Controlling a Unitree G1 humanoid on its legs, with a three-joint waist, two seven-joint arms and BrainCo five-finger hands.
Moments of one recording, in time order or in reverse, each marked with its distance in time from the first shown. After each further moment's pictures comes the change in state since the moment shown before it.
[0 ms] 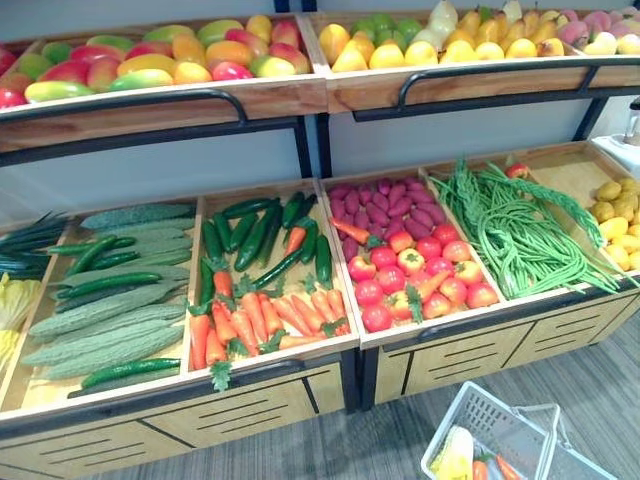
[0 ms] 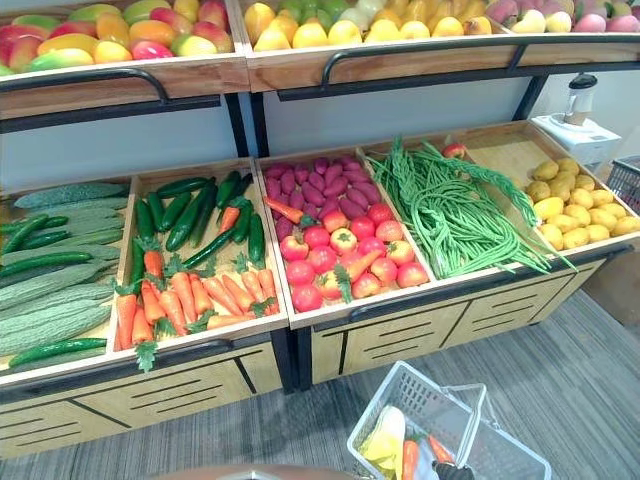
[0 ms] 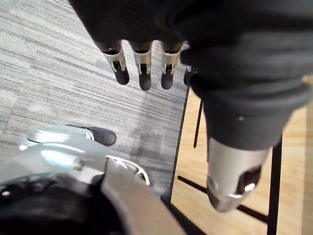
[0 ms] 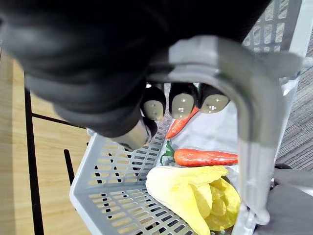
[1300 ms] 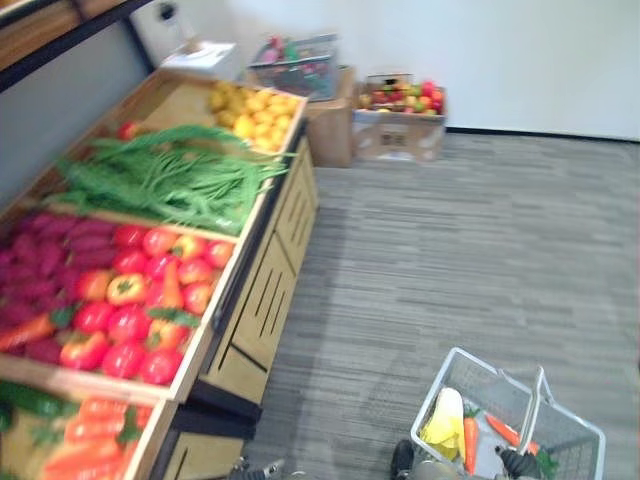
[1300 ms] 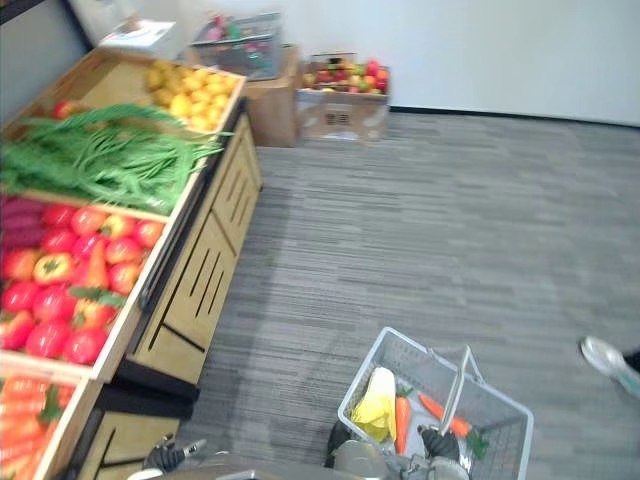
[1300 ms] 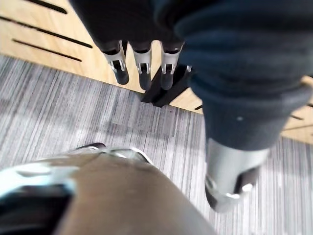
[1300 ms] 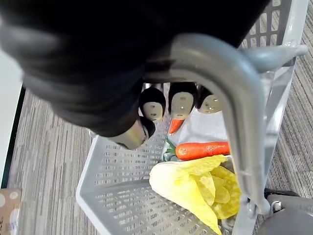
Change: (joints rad) left arm -0.085 0.027 -0.101 -0.059 0.186 0.035 0.012; right arm -0.030 0.007 0.126 -0.034 0.043 -0.133 -0.001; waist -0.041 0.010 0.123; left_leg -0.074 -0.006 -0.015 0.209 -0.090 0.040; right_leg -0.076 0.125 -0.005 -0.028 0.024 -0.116
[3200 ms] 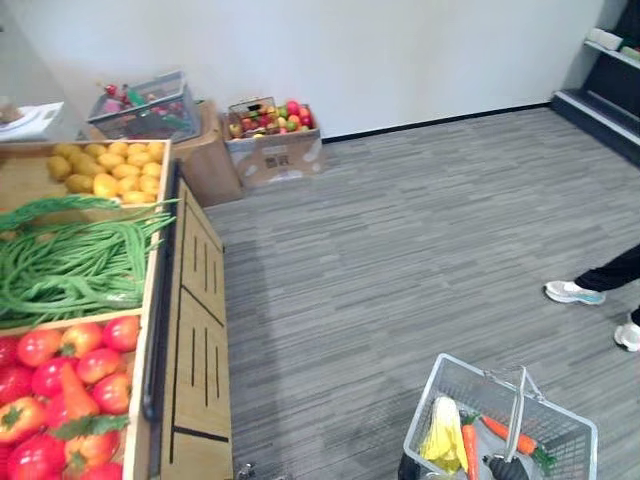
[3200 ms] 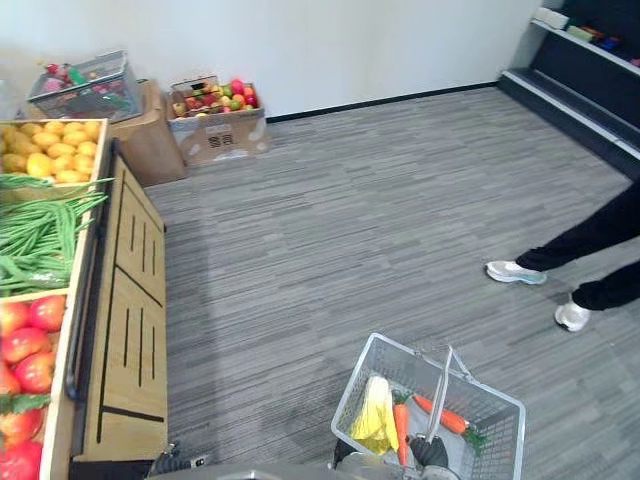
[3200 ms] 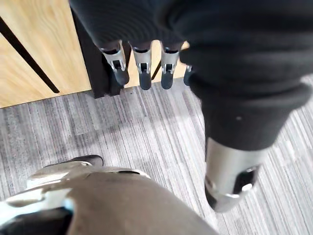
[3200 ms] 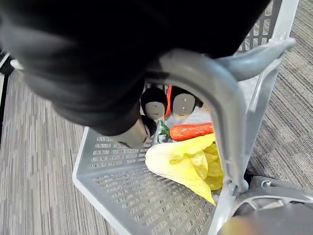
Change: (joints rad) left arm -0.023 0.030 -0.116 0.058 0.048 -0.035 0.047; right arm 0.020 0.020 0.064 0.074 -0.037 -0.030 0.025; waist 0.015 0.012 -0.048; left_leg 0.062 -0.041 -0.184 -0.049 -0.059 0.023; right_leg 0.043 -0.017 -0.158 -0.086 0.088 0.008
